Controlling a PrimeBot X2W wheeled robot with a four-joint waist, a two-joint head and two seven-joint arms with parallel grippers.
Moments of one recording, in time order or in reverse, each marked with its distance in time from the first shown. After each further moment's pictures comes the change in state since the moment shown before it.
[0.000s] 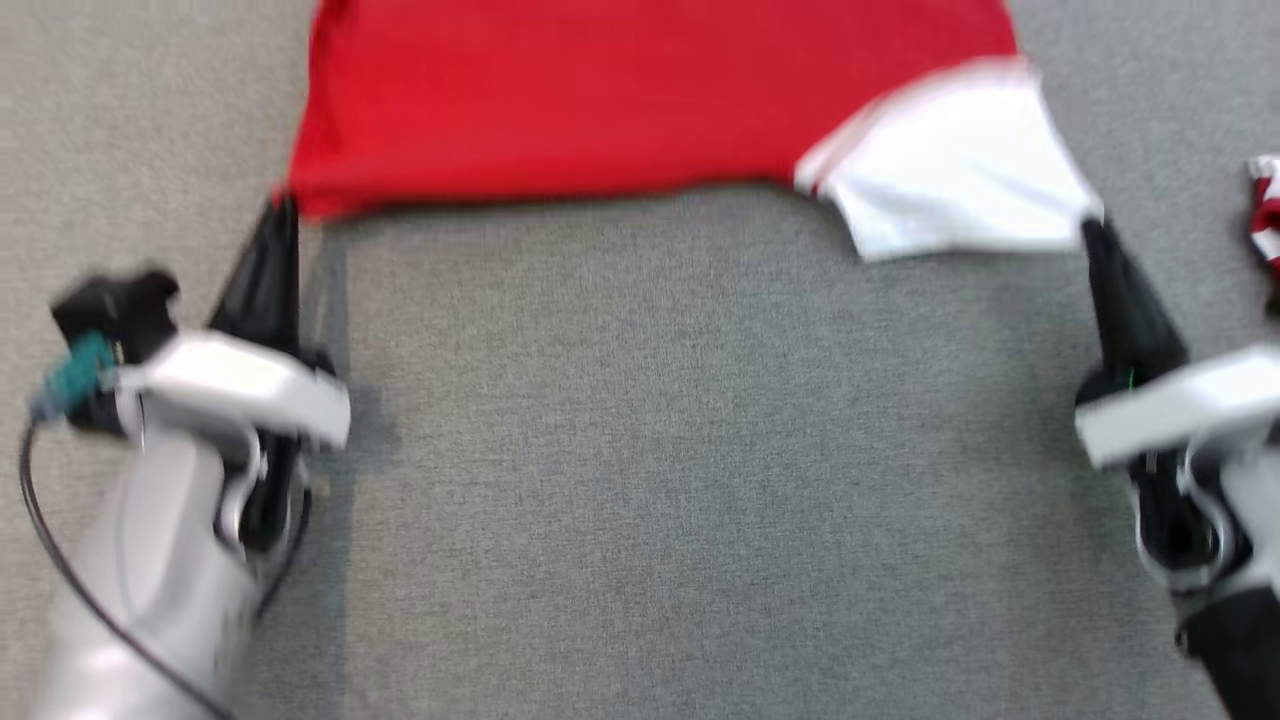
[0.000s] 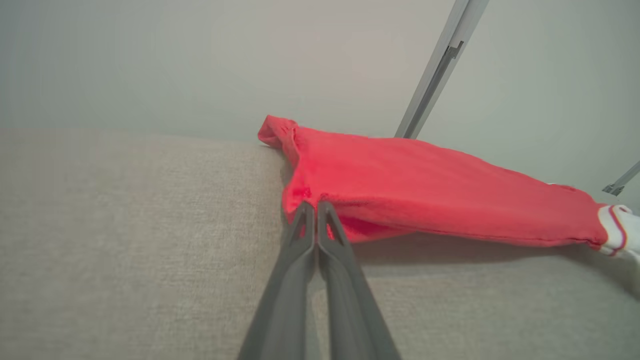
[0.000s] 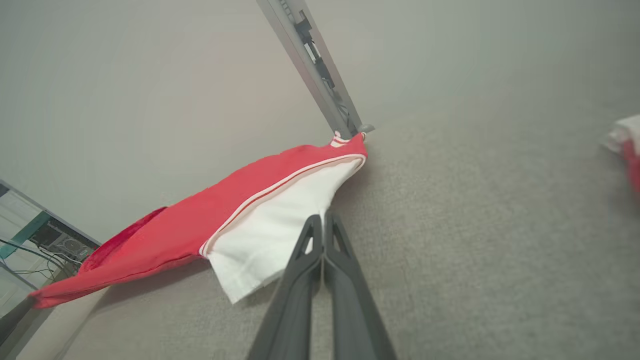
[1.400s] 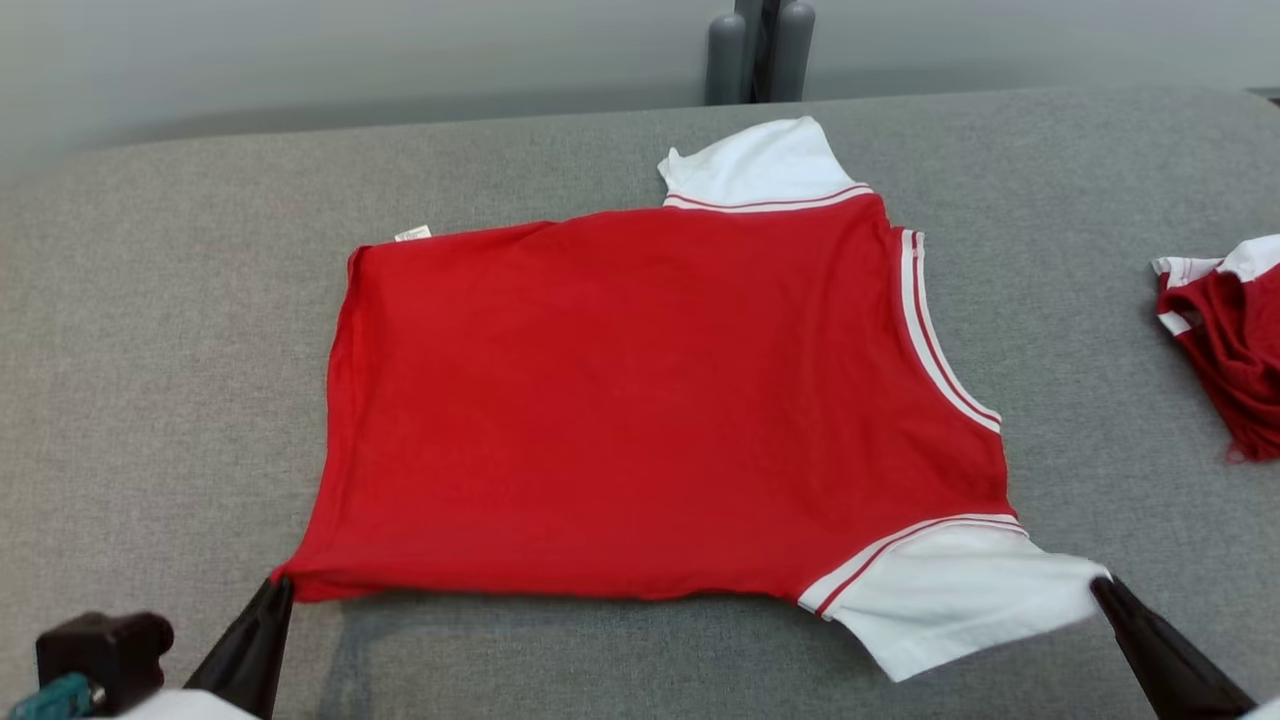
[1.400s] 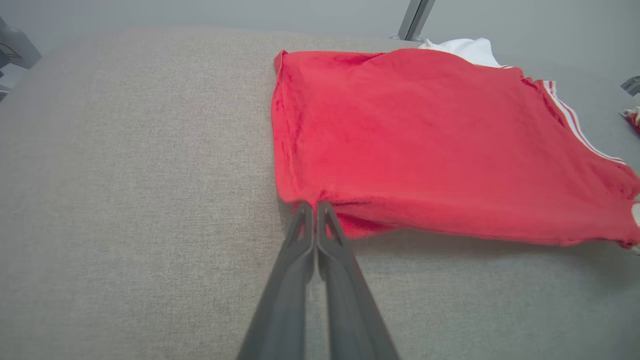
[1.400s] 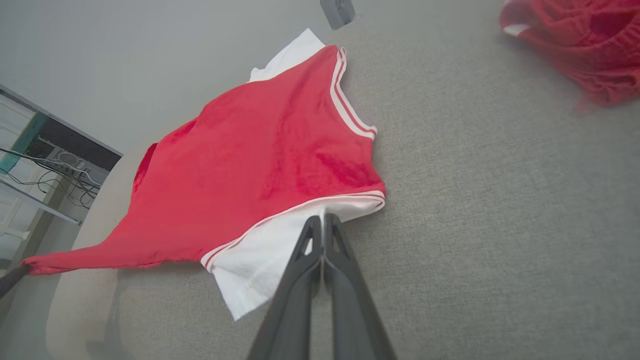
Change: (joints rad) left arm 0.907 0.305 0.064 -1.035 -0.041 0.438 0.499; right arm 0.881 0.316 -0.551 -0.879 -0.309 0.000 0.790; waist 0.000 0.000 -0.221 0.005
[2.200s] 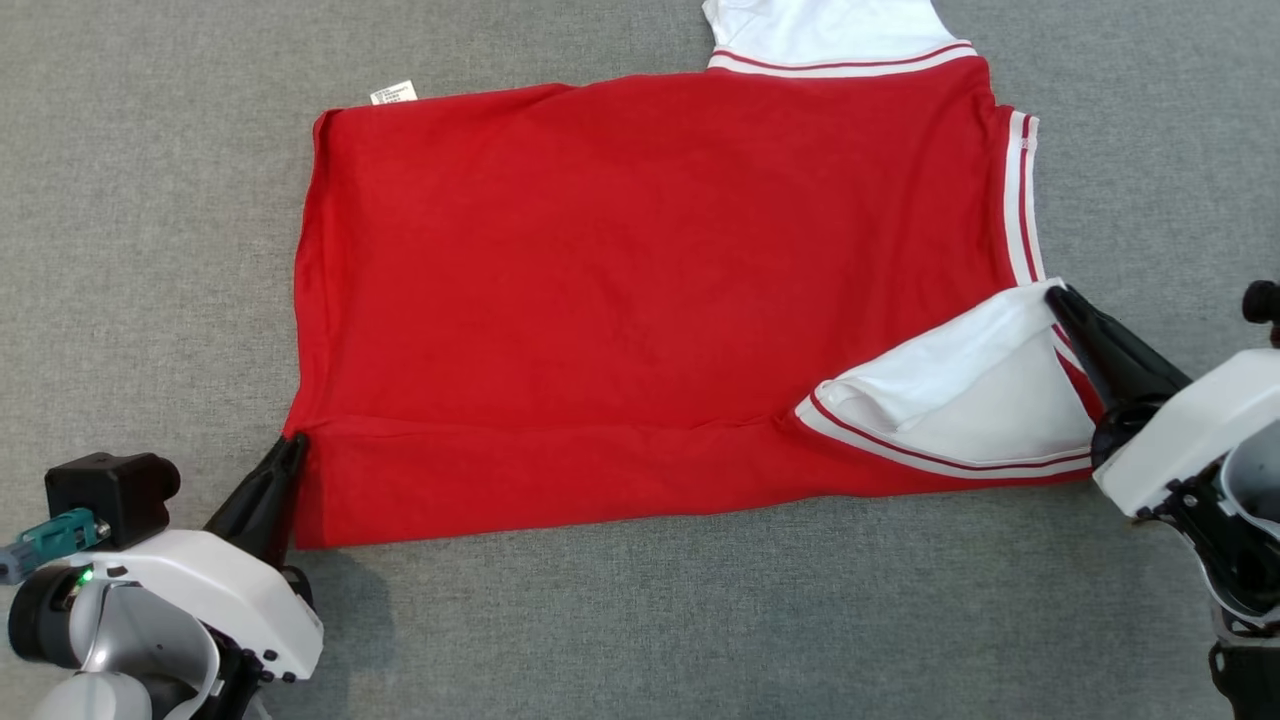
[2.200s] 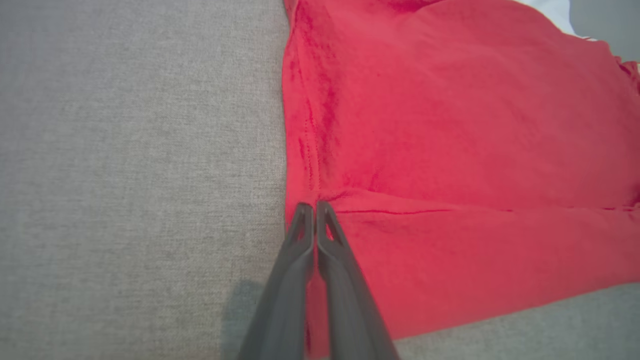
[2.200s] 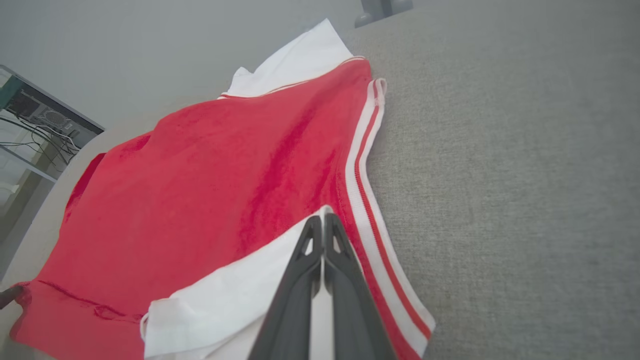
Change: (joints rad) left arm -0.319 -0.051 -0.033 0.232 -0.059 -0.131 0.005; right arm -0.623 -0.142 0.149 0.402 -0.023 0.000 -0.030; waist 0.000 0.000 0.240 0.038
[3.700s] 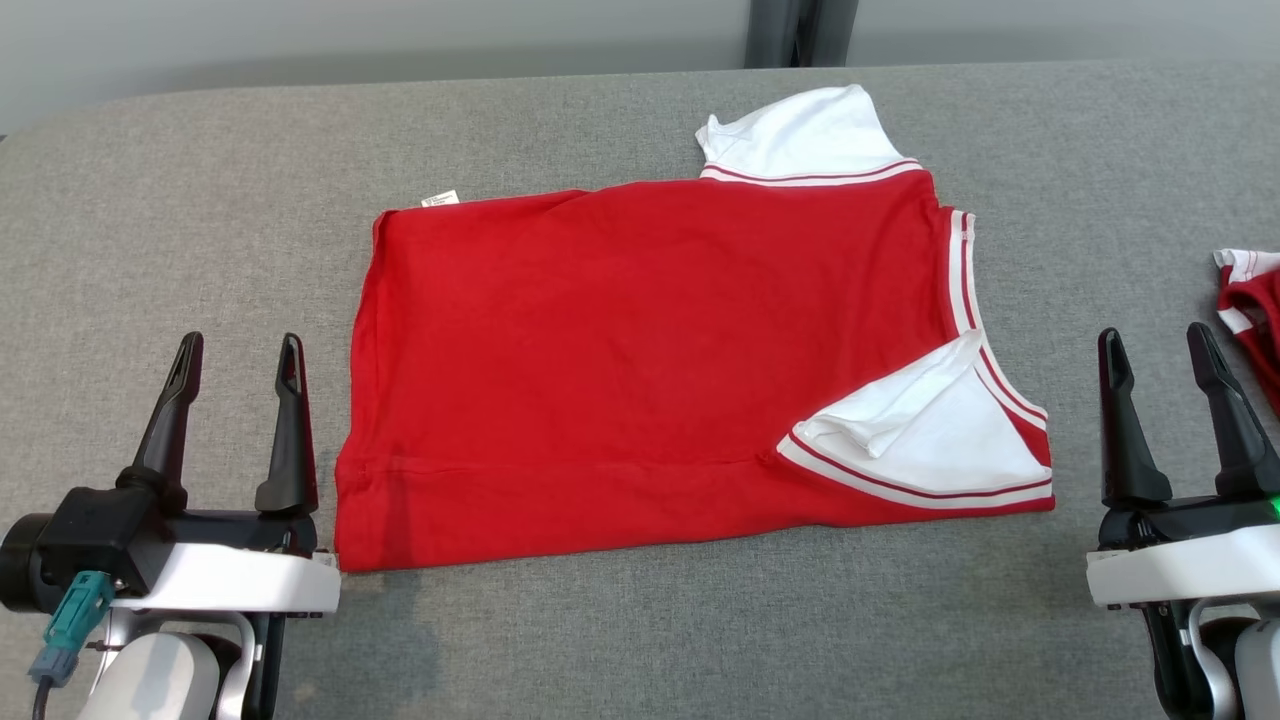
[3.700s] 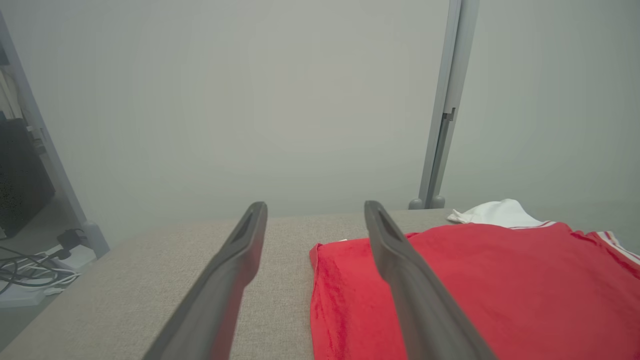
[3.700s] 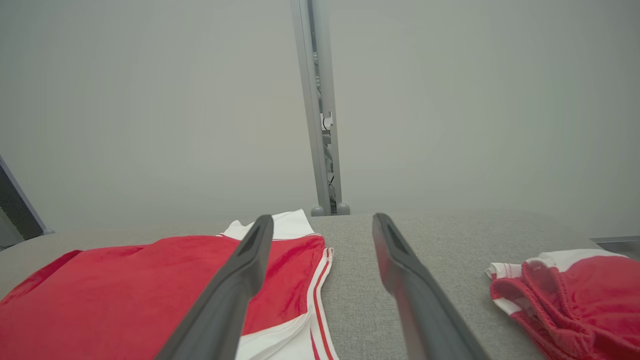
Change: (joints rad) left arm -0.089 -0.162 0.041 0.190 0.300 -0.038 -0.504; right arm 0.178 0.082 -0.024 0.056 -0.381 0.000 -0.699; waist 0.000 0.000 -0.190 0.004
